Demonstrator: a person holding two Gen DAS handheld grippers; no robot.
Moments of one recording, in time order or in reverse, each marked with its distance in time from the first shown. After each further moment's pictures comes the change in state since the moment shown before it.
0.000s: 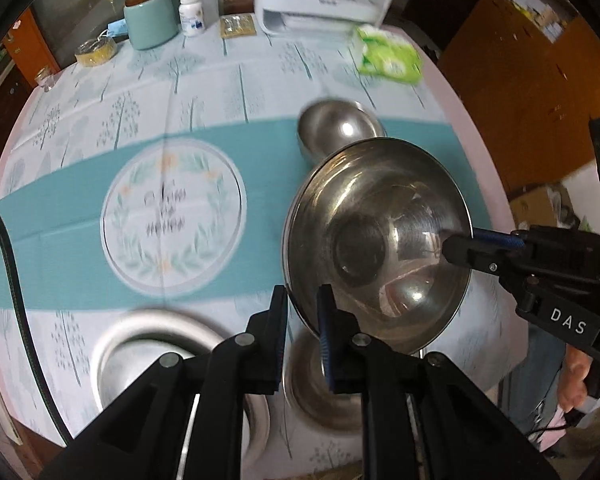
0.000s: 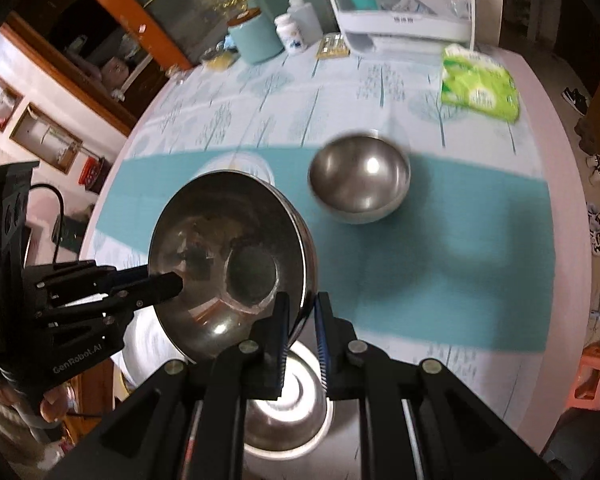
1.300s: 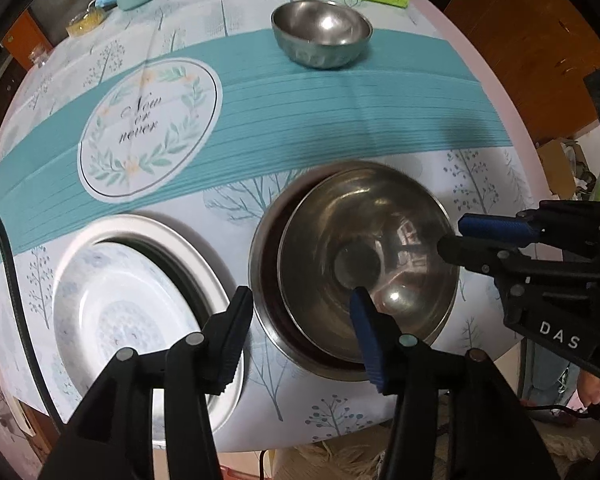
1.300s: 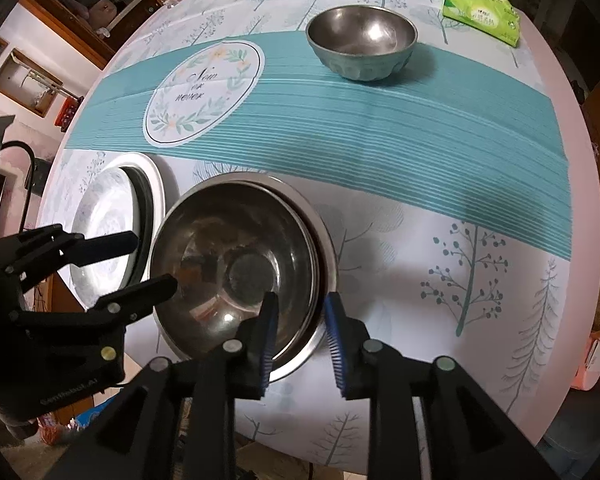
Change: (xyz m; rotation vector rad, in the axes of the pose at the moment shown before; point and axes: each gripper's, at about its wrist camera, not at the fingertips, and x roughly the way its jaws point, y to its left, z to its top) left arm 0.044 -0.029 -0.084 0.046 0.085 0.058; right arm 0.050 0.007 -0.094 -0.054 0.154 -0.093
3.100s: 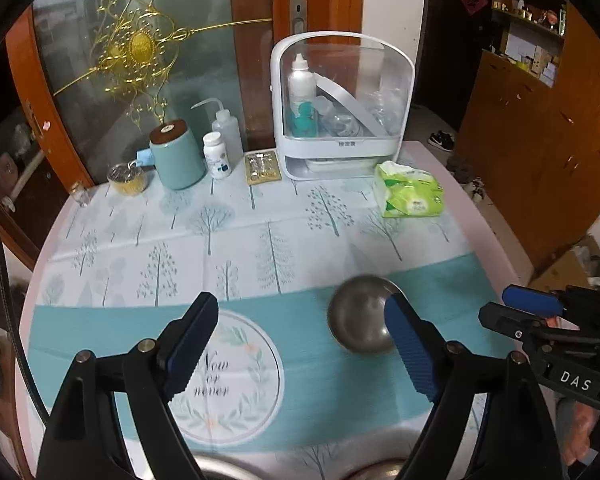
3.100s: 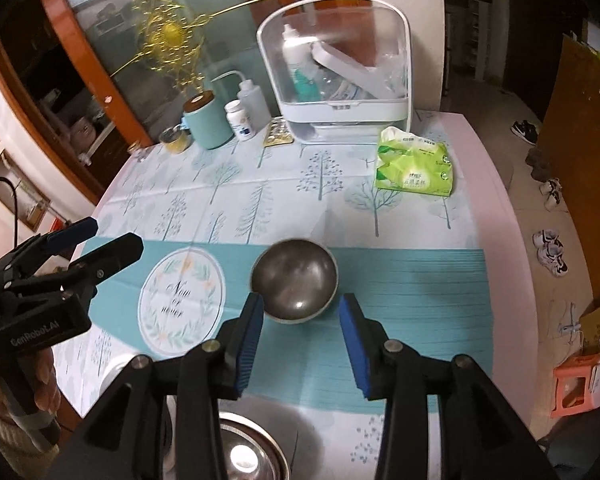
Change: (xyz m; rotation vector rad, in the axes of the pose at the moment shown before) left arm -0.106 0.037 0.197 -0.011 -0.491 0.103; right arm -0.112 -0.057 0.138 0.160 -0.410 -0.057
